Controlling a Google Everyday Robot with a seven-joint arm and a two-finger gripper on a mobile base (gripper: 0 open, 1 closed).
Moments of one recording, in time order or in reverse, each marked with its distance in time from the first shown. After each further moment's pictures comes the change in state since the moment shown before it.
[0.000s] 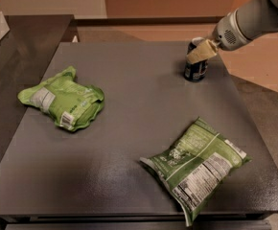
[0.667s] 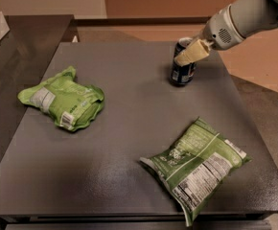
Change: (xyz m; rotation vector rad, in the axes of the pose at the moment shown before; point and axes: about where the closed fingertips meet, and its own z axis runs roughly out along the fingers) arm -0.026 0.051 -0.006 -0.143 -0.055 -0.121
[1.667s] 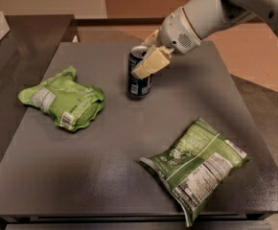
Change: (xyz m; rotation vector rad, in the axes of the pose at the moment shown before) arm -0.067 0.111 0.044 -0.306 -0.075 -0.268
